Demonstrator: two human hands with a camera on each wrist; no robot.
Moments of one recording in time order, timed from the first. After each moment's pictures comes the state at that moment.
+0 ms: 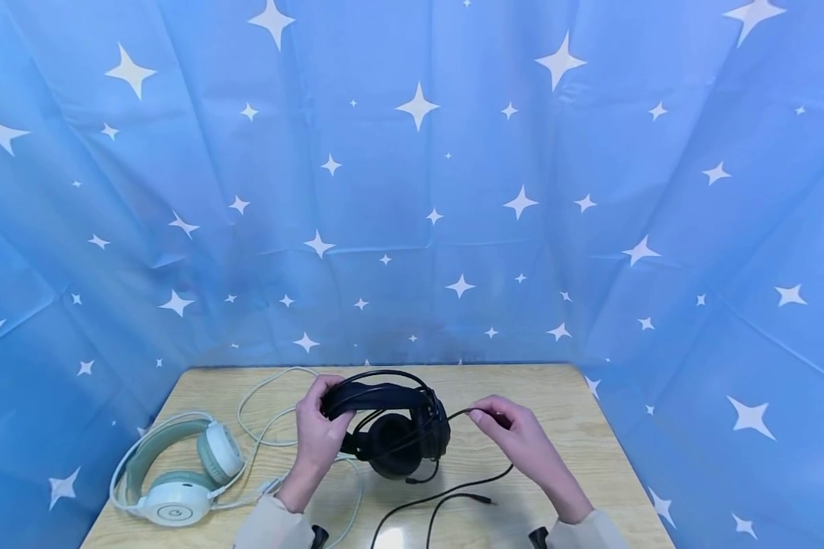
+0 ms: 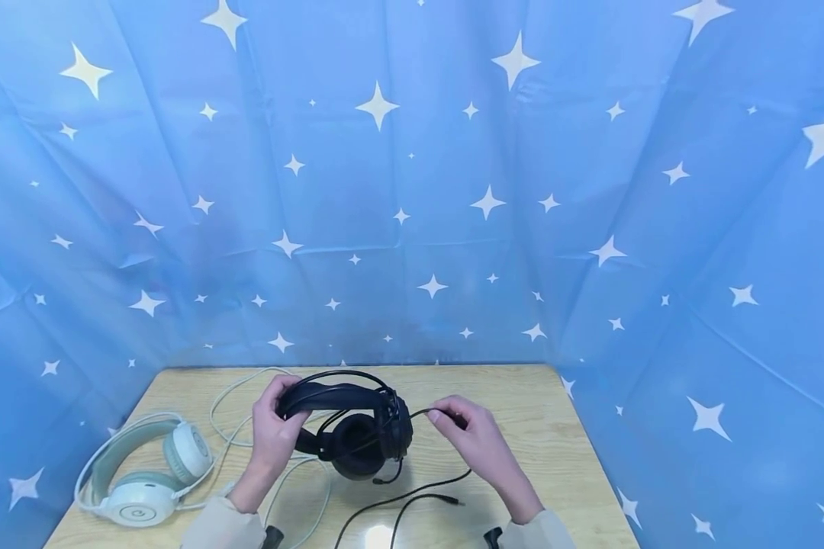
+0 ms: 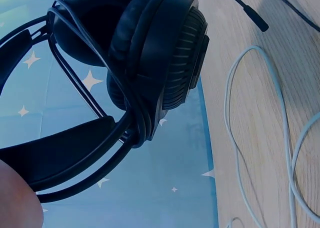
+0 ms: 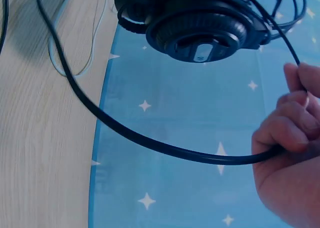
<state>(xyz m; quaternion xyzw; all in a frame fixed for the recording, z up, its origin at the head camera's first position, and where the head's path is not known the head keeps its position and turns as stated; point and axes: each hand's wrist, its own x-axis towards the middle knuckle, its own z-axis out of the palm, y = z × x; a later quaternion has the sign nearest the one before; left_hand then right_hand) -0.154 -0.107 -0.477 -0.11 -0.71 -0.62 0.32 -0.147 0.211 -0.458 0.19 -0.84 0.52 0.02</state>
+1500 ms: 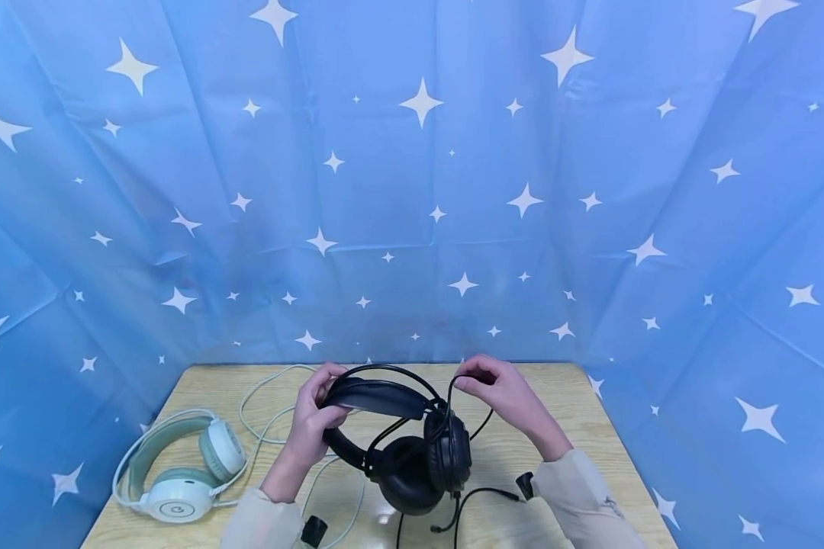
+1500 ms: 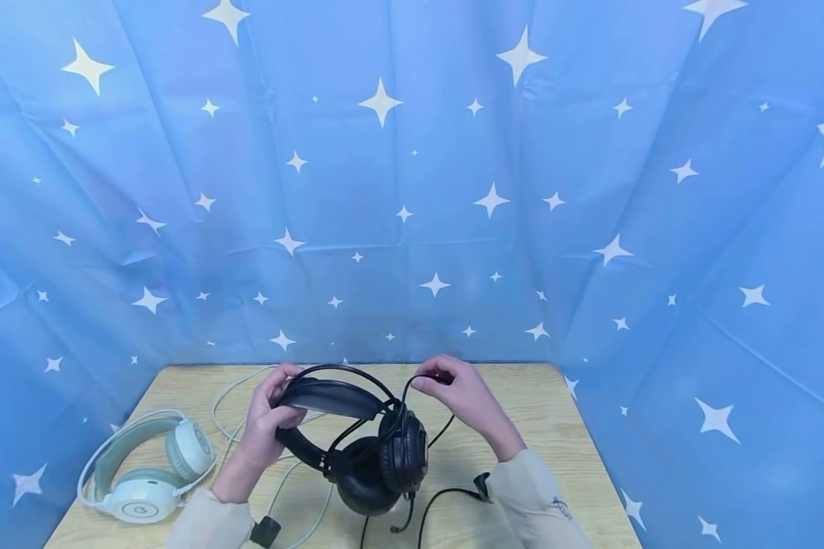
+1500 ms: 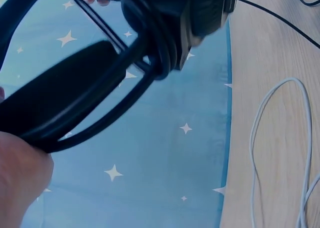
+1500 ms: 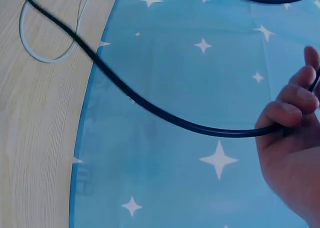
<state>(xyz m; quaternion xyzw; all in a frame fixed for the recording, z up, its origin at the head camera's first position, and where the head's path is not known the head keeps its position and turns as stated) -0.156 -0.124 -0.456 -0.27 -0.52 -0.81 0.09 -0.202 0.197 -0.433 0.23 -0.83 0.51 0.00</state>
